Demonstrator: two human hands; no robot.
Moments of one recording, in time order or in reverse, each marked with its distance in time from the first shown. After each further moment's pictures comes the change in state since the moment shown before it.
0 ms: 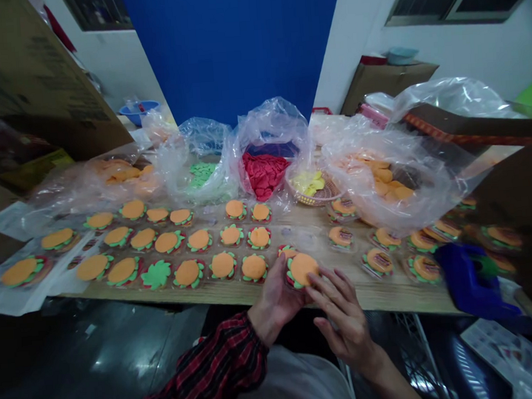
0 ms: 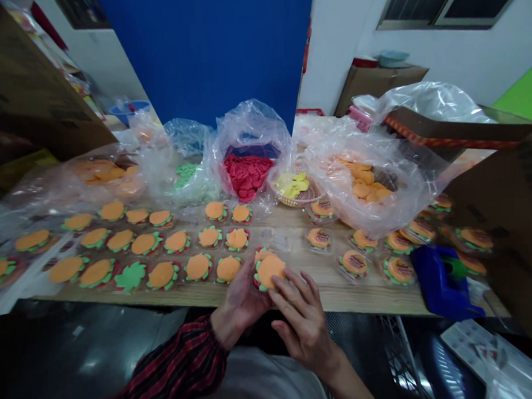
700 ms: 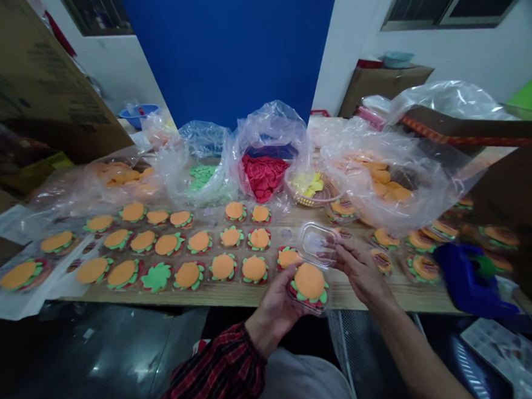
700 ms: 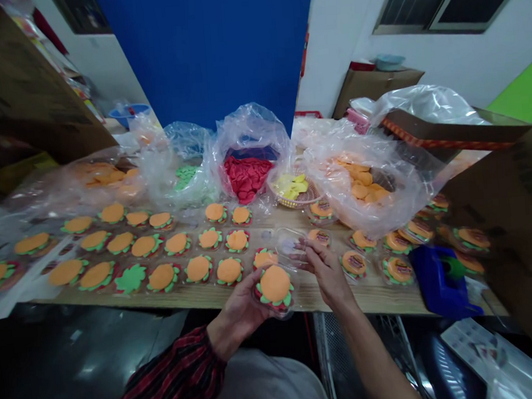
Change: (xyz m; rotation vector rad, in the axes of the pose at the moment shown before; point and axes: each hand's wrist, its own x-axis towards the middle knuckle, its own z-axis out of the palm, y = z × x) left_hand -0.013 -0.009 -0.008 0.253 -0.023 0.036; right_hand 0.045 0.057 -0.006 0.988 0.254 1.110
